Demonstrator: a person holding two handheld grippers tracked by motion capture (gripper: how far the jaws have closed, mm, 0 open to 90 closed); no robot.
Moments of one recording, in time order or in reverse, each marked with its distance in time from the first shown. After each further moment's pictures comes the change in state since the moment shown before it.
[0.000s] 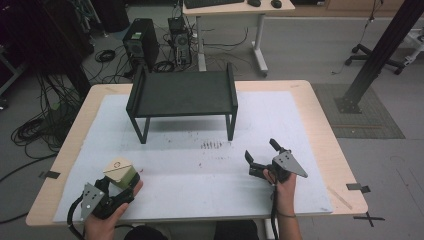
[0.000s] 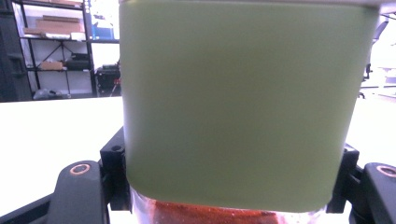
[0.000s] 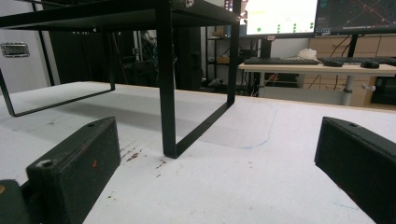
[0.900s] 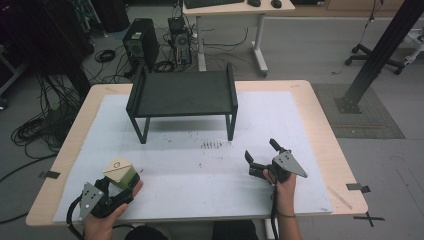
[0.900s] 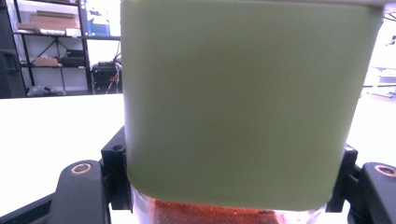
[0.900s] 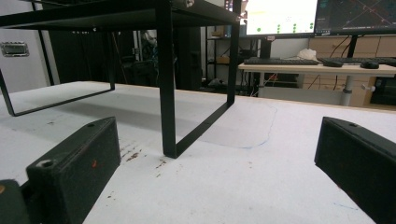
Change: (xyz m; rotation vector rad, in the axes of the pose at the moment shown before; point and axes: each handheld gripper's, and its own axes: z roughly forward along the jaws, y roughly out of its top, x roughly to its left) left arm 0.002 0.000 0.000 0.008 -0.014 -0.009; right arm 0.000 0.000 0.000 0.001 0.000 -0.003
